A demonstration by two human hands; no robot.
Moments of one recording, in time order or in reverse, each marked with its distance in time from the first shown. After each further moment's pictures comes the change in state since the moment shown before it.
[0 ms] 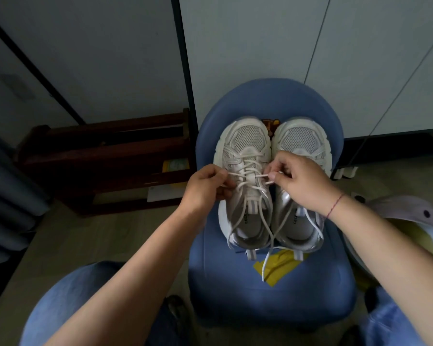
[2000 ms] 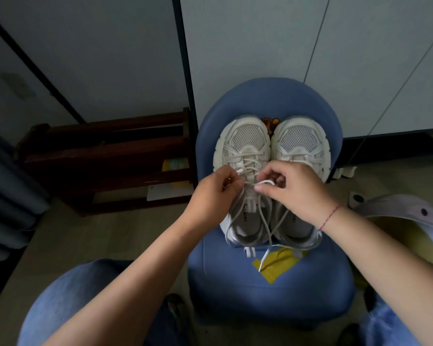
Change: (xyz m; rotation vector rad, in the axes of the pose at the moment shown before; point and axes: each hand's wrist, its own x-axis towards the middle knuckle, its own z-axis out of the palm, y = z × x) left_hand -0.015 0.000 0.004 0.525 -0.082 0.250; right_hand -0.016 -0.013 0.011 -0.028 0.057 -0.039
